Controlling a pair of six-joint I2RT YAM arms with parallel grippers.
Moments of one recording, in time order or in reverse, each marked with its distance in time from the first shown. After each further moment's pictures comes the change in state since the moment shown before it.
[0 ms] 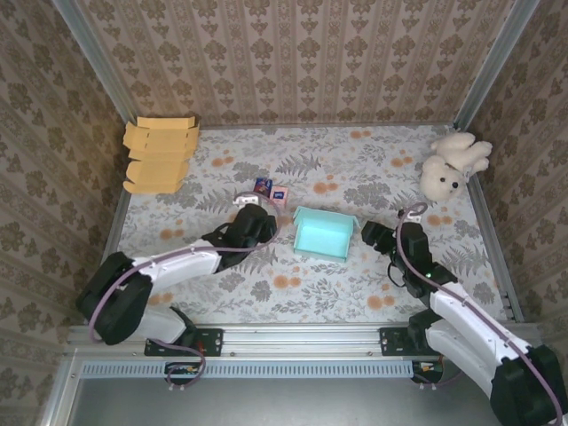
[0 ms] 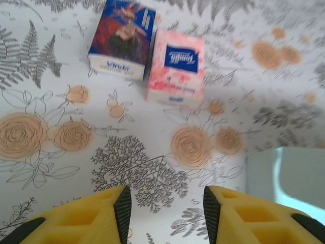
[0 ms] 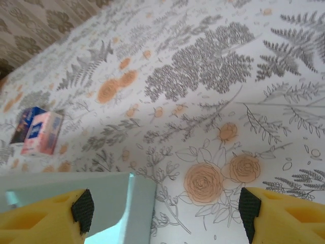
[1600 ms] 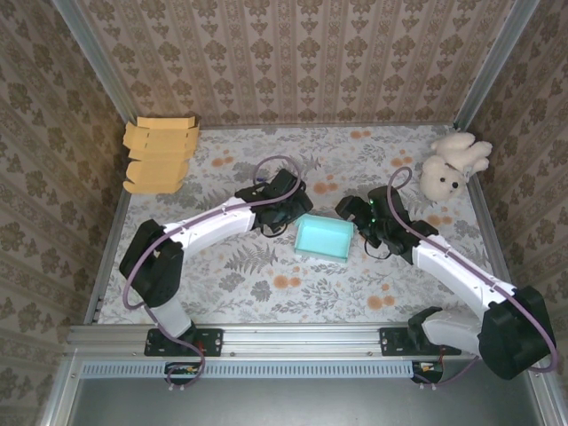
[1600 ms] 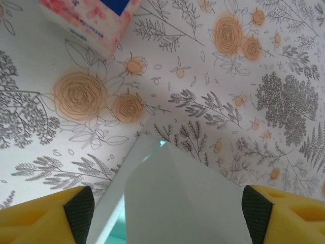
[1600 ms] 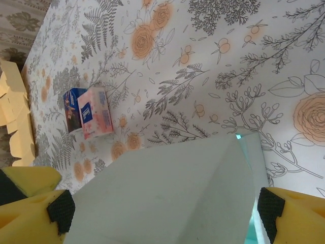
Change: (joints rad) left arm -0.077 0.364 0.591 -0.504 0.187 -0.592; right arm 0.100 0.422 0.402 -0.220 -0.185 0.446
